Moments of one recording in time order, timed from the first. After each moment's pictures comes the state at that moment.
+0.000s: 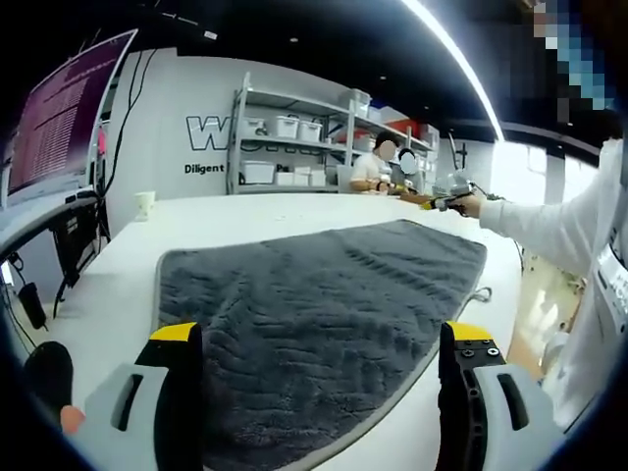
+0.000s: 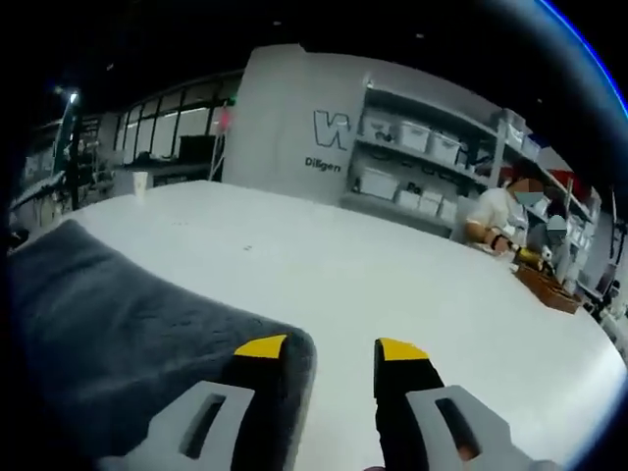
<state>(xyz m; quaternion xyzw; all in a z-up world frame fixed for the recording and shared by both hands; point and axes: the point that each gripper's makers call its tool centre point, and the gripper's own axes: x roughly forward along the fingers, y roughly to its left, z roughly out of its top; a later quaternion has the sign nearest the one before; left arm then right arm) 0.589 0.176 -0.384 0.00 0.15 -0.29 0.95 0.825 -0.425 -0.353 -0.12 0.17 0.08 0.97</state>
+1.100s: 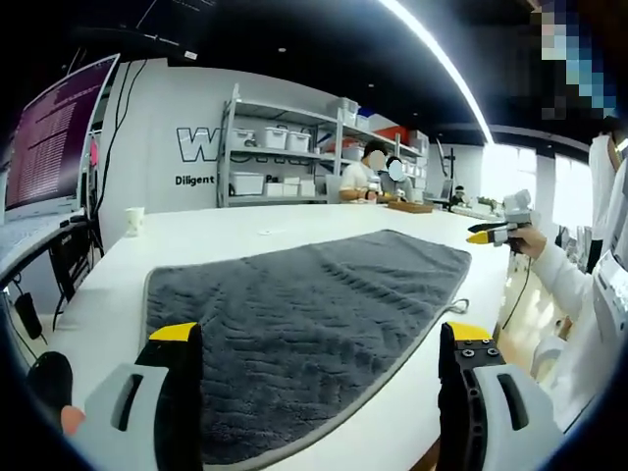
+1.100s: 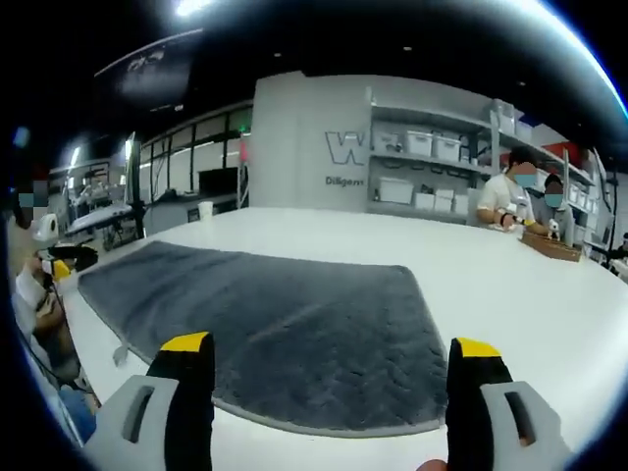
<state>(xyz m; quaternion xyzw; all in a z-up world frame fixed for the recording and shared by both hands) 0.563 0.149 -0.356 0.00 0.13 -0.31 0.94 0.591 -0.316 -0.352 -0.02 0.14 0.11 0.98</state>
